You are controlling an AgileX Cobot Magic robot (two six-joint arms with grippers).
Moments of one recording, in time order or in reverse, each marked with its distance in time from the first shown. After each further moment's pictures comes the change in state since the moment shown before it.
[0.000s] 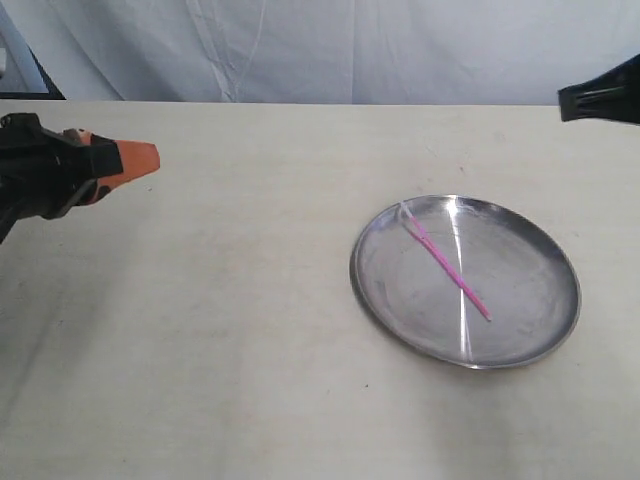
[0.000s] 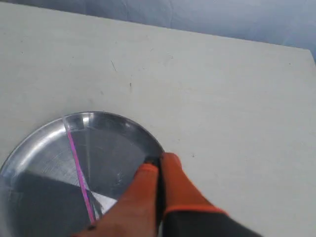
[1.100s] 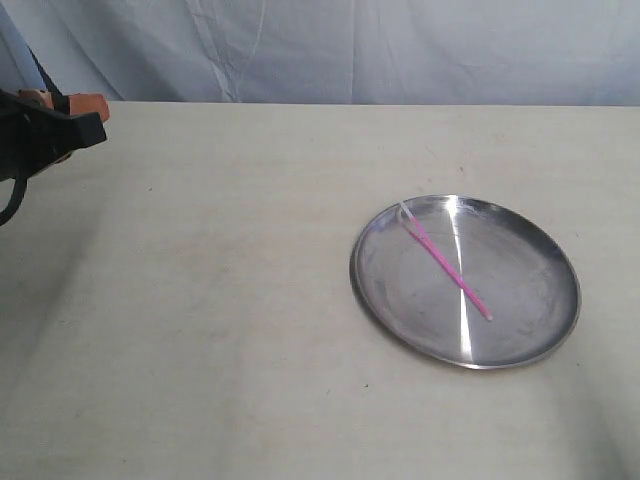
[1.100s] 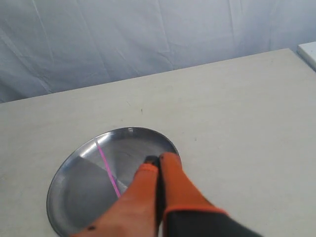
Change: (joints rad) left arm 0.000 0.000 0.000 -0.475 0.166 0.559; right arm 0.000 -0.999 0.389 0.124 0.183 0.031
